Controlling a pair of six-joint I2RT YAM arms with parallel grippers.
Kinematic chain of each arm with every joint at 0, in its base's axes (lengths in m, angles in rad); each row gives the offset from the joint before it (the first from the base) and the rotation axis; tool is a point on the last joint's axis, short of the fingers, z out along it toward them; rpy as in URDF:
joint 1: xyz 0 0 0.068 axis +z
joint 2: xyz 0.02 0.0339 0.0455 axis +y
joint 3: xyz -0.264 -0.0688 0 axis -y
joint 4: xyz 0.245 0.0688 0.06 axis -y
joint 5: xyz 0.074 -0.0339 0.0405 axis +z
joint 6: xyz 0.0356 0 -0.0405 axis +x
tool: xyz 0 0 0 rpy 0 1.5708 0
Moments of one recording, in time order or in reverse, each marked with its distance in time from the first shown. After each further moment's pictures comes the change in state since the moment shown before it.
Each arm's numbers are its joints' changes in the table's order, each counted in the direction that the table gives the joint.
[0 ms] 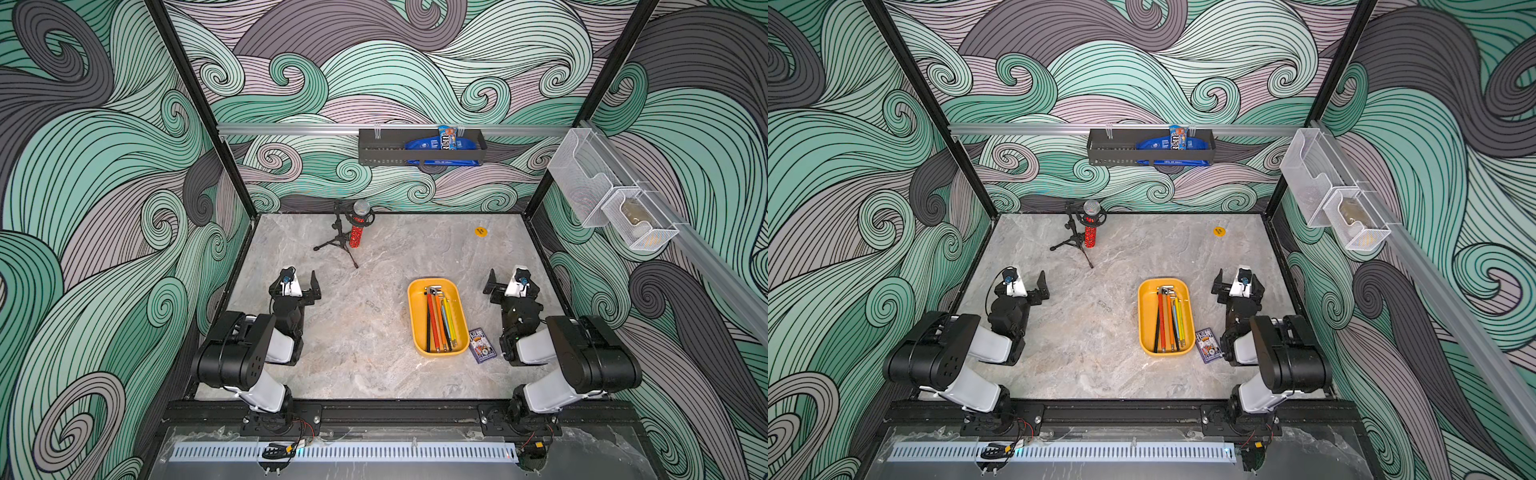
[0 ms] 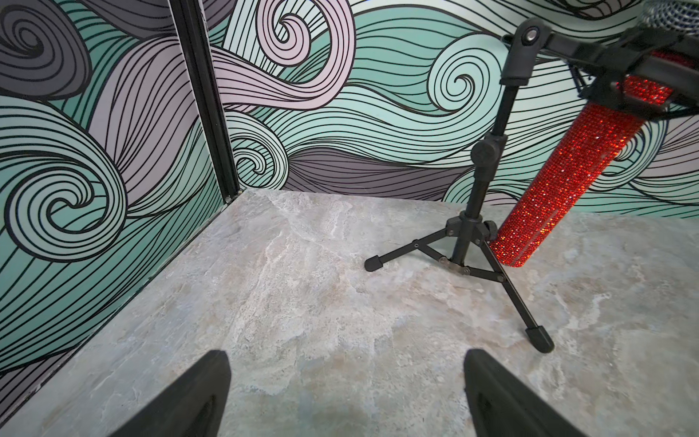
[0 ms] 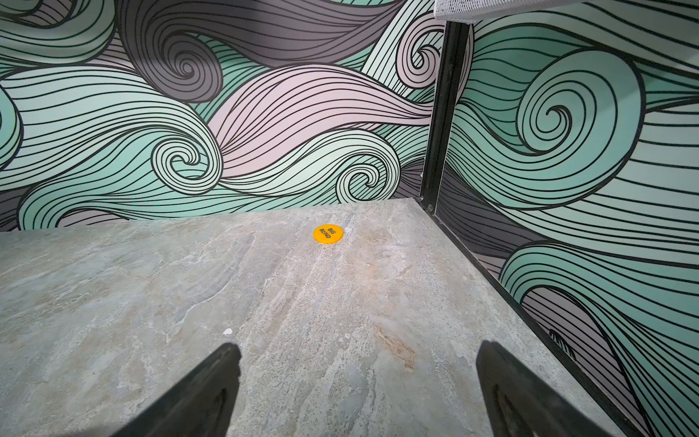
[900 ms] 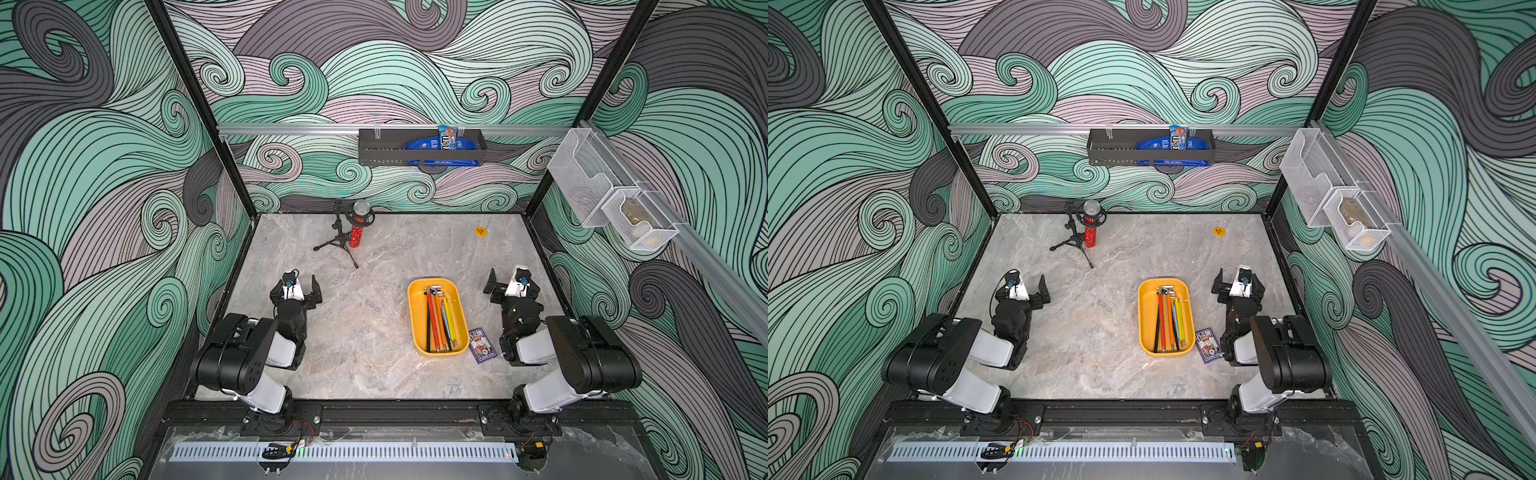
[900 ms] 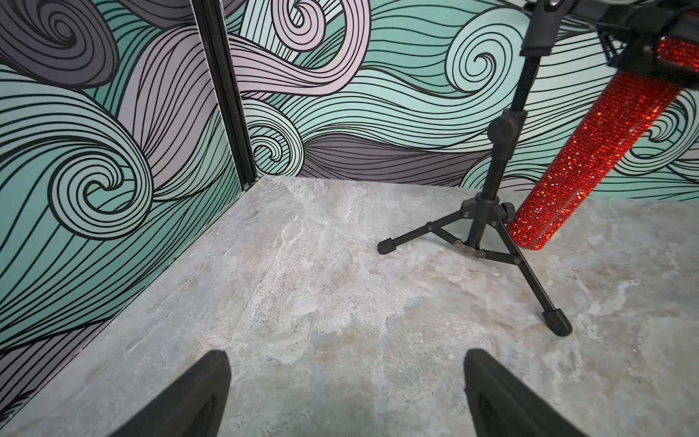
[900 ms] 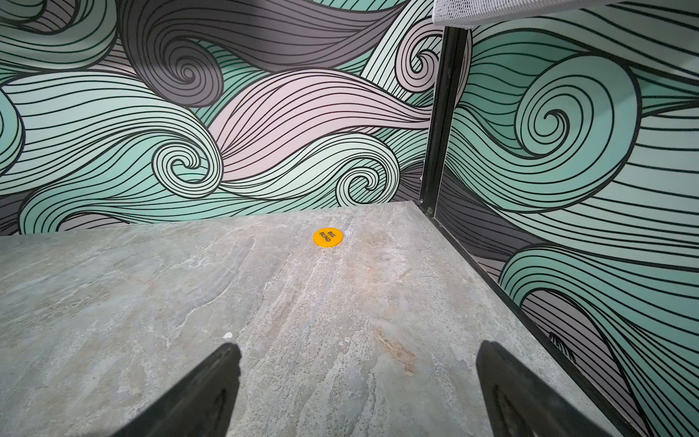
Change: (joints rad) left arm -0.049 -0.020 -0.023 -0.026 0.113 0.008; right arm 0.000 0.000 0.000 0.010 0.000 0.000
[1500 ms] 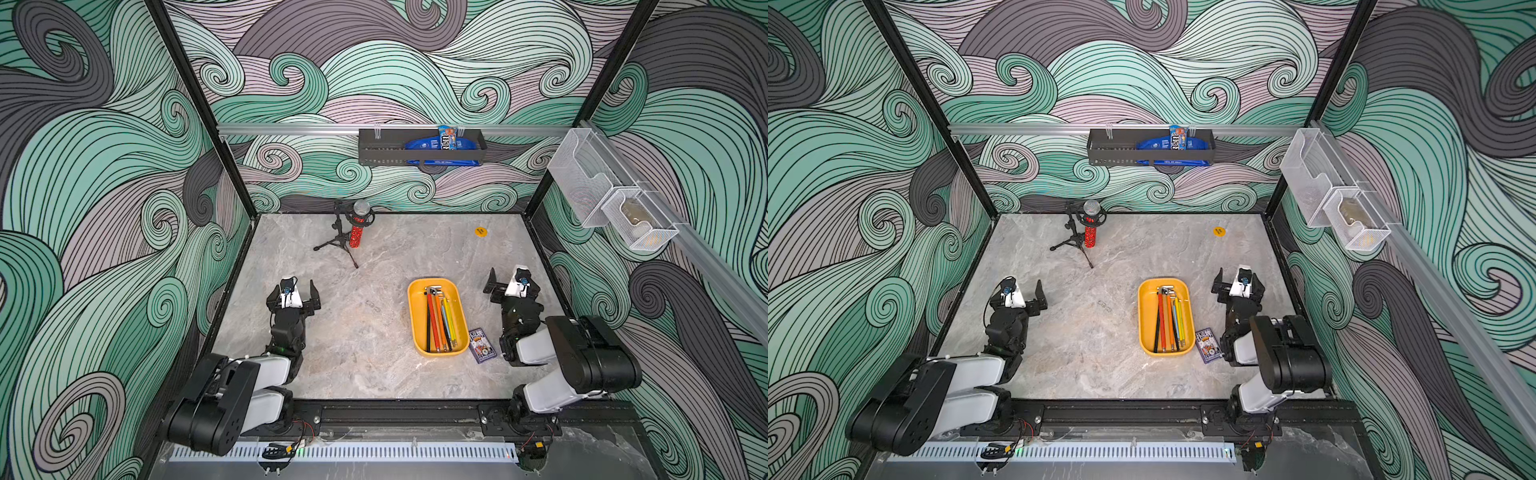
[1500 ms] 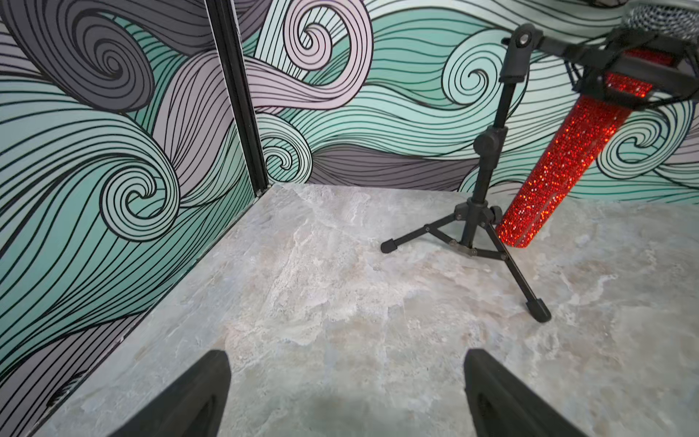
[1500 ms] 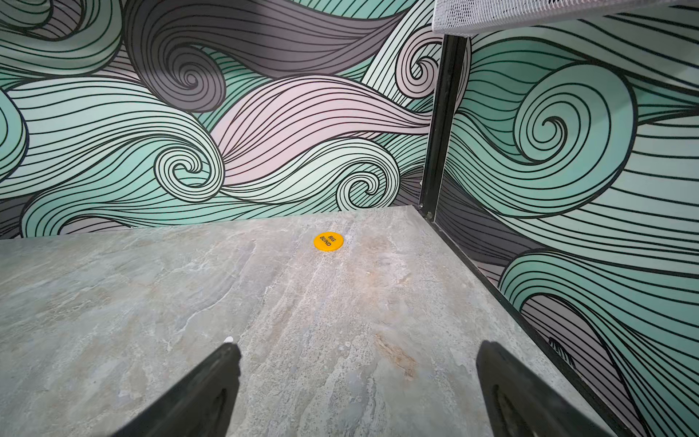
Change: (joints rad) left arm -0.062 -0.259 -0.060 -0.179 0.081 0.013; right arm 0.003 0.000 -0.002 0.012 -0.003 -0.006
